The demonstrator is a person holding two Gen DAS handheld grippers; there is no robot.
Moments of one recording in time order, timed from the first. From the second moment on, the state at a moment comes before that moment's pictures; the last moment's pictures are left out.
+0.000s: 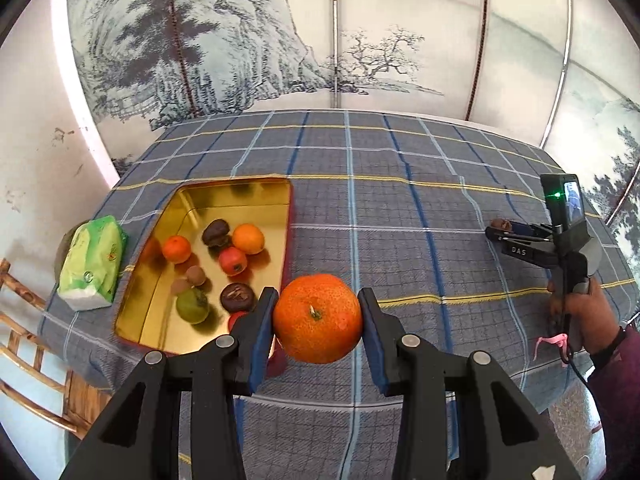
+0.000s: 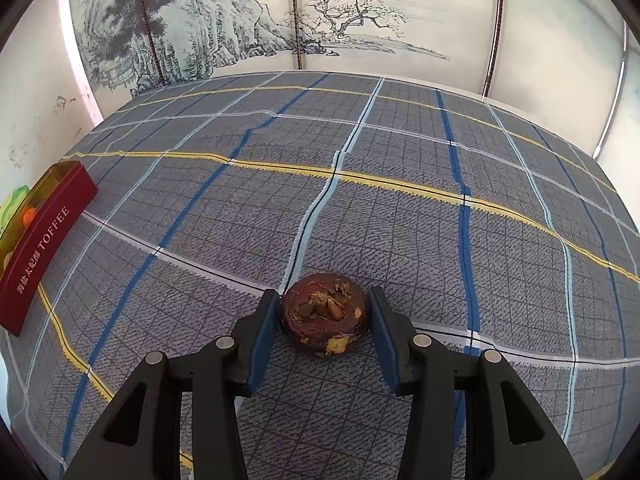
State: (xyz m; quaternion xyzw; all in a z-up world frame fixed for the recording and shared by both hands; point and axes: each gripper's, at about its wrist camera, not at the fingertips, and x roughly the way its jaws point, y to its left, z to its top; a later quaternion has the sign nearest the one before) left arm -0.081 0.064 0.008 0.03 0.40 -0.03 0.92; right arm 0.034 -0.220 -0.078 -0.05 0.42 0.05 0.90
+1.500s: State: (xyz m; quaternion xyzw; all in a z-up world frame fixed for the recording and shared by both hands) left arm -0.029 0.149 -0.039 0.03 0.37 0.01 0.93; right arm 0.036 -0.218 -0.078 -0.07 0.42 0.04 0.90
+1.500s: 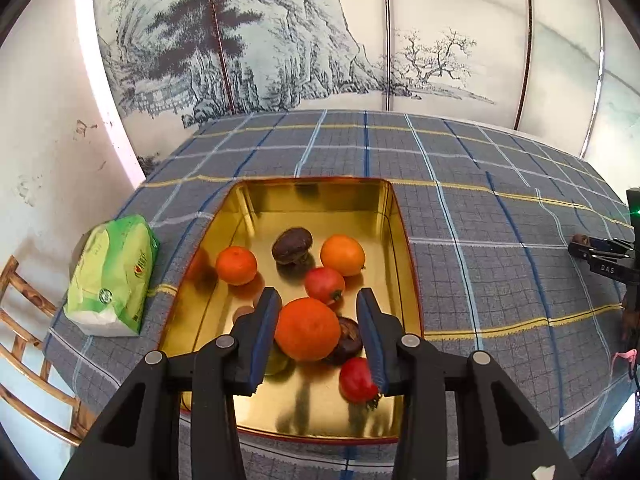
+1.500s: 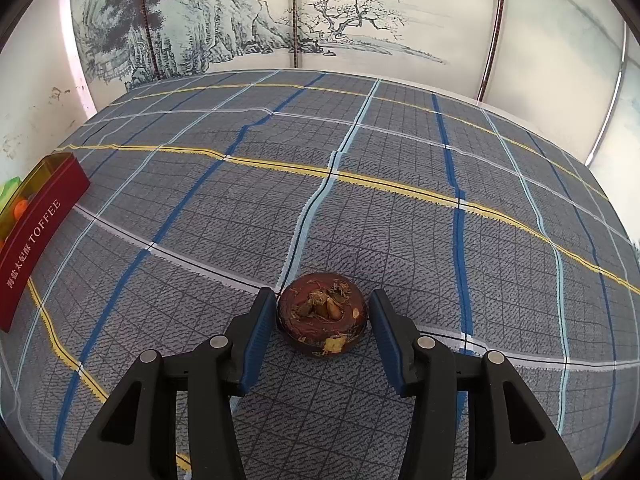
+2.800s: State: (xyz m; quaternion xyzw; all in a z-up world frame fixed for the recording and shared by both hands) left arm -0.043 0.183 -0.035 0.04 0.36 0.05 0.93; right arm 0.018 -0.211 -0.075 -0.03 0.42 0.04 0.91
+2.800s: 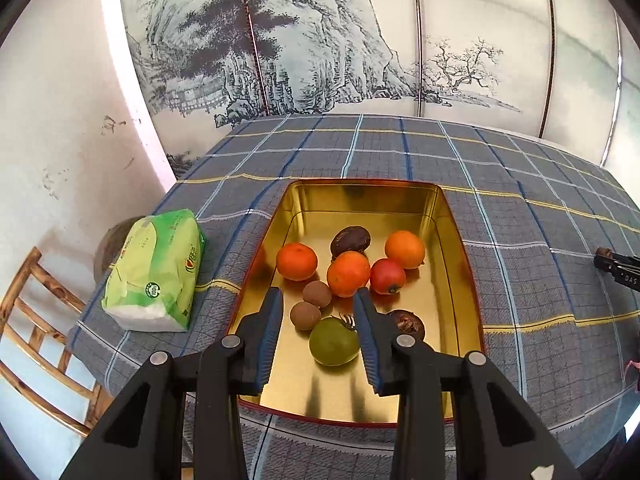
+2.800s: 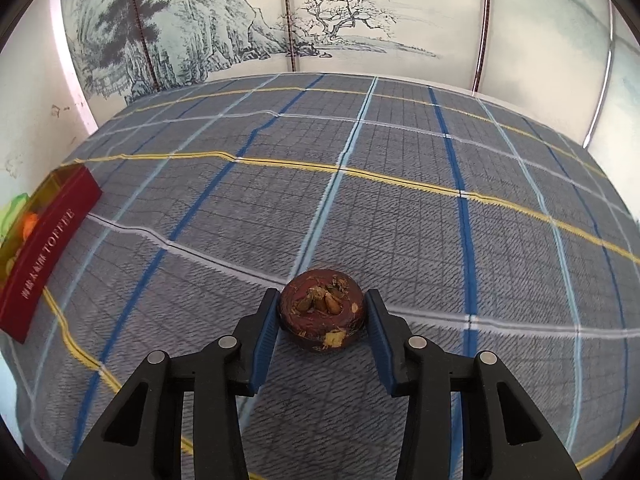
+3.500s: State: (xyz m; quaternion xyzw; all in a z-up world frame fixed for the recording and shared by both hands) left arm -0.051 0.178 -0.032 0.06 0.35 0.06 0.93; right arm -0.010 -0.058 -0.012 -0.06 0.38 0.20 0.90
